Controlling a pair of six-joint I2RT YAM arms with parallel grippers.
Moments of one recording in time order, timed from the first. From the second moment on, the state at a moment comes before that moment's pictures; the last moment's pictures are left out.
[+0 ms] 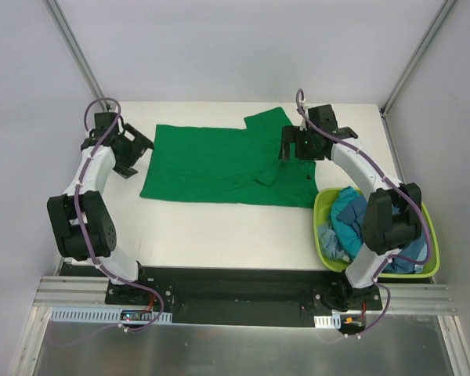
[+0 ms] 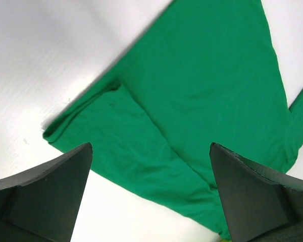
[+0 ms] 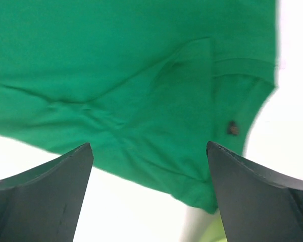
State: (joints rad) left arm 0.17 1.61 1.25 -0.61 0.12 -0.82; right arm 0.30 1.77 1.48 -0.64 -0.07 0.16
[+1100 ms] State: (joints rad) left arm 0.06 1.84 1.21 -0.58 0.20 -0.72; right arm 0.40 2.12 1.59 -0.38 -0.38 0.61
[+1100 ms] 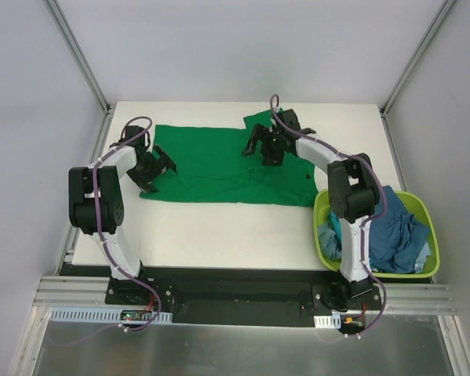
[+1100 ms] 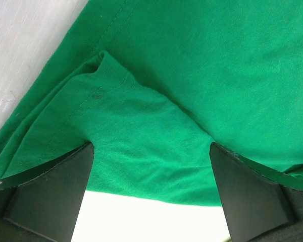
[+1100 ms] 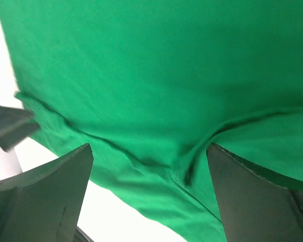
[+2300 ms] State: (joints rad) left arm -0.02 1.82 1.18 -0.61 0.10 -0.67; right arm 0.42 1.80 1.14 -0.50 -0.22 0.46
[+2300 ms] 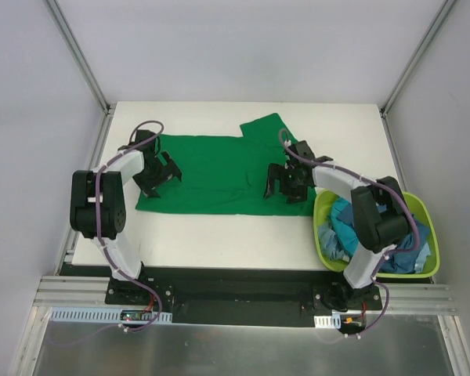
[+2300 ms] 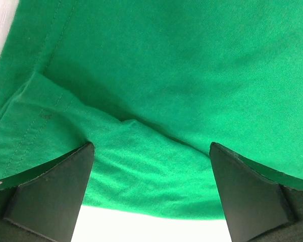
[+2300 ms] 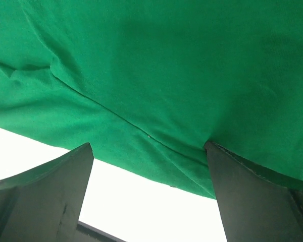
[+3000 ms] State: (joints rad) left arm -0.02 1.42 0.76 -0.76 -0.13 -0.80; right arm 0.66 1.33 0.72 -0.61 -0.14 0.64
